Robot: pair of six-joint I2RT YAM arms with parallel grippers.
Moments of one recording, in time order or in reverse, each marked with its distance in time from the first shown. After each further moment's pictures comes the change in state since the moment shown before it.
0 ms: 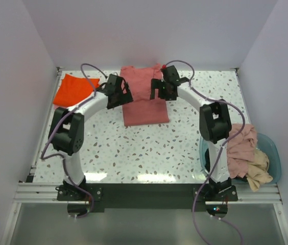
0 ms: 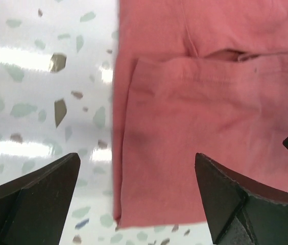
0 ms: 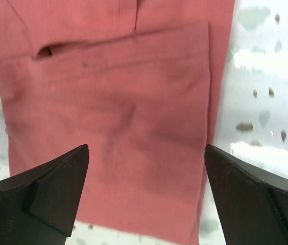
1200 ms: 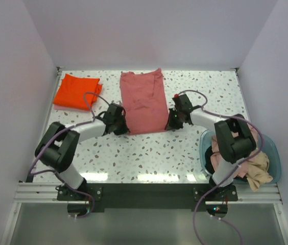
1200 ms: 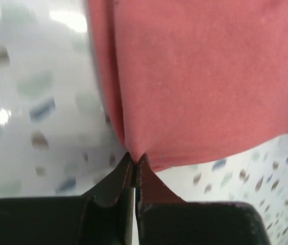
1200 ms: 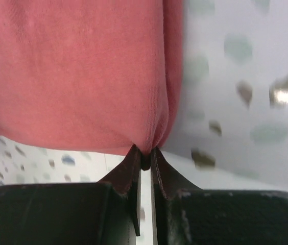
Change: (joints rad) left arm -0.101 -0.258 -0.580 0.280 0.187 -0.108; right arm -0.002 -0.404 -0.770 0.225 -0.117 0.141
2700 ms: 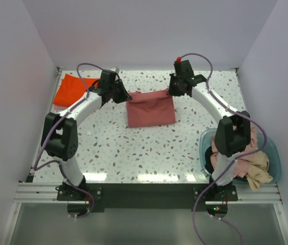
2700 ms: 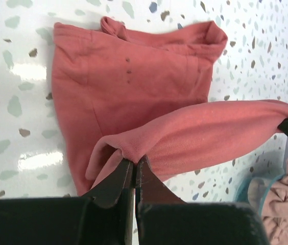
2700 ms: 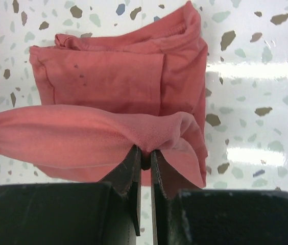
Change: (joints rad) left arm 0.123 0.077 0.481 -0.195 0.158 0.060; right arm -0.028 0.021 0.556 -0.319 0.216 -0.076
